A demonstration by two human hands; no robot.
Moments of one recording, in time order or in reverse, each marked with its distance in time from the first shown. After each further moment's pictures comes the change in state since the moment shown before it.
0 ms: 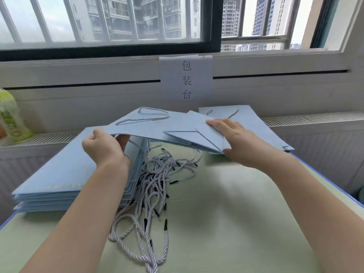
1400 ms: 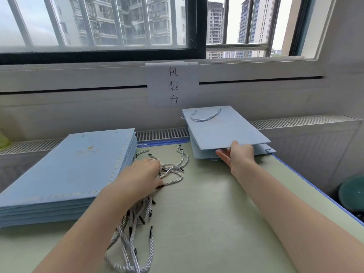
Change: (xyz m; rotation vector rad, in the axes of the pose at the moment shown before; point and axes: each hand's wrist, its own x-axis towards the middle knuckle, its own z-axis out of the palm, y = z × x) left_hand -0.042 -0.040 -0.005 1.953 -1.153 0.708; right_hand 0.012 0.015 0.032 1.590 0.637 1.056
